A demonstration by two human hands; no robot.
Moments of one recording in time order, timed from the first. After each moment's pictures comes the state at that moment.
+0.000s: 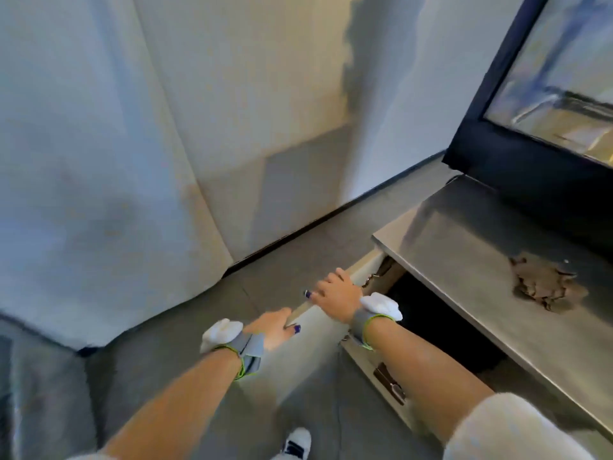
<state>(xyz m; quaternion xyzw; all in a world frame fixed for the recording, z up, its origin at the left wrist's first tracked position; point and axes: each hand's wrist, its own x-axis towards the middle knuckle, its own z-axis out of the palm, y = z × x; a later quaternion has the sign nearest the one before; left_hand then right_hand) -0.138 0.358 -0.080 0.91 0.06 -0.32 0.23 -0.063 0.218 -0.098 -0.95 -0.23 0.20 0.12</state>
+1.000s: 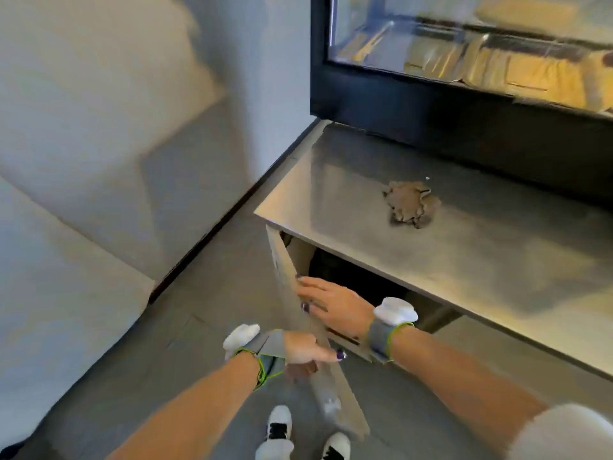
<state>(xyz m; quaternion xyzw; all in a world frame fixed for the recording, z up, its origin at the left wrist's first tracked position) -0.134 0.176 -0.100 0.76 -0.04 -0.61 0.24 -0.124 0.052 -0.096 -0.94 -0.18 0.16 0.25</state>
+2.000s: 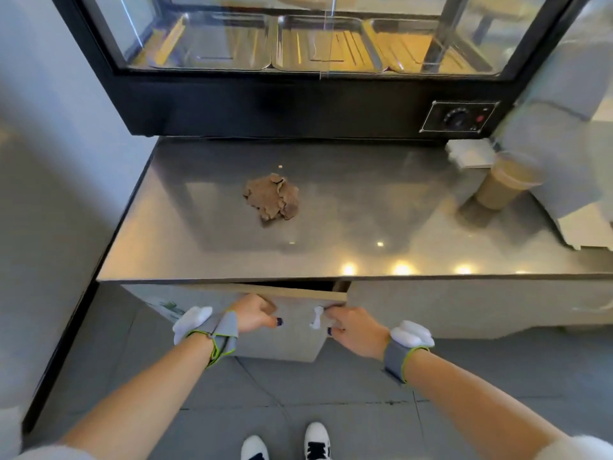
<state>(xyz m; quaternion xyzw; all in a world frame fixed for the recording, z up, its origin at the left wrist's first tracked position) -0.070 0.077 -0.107 0.83 -0.27 -0.46 0.13 -0.228 -0.061 -0.103 -0.90 0.22 0.22 0.31</state>
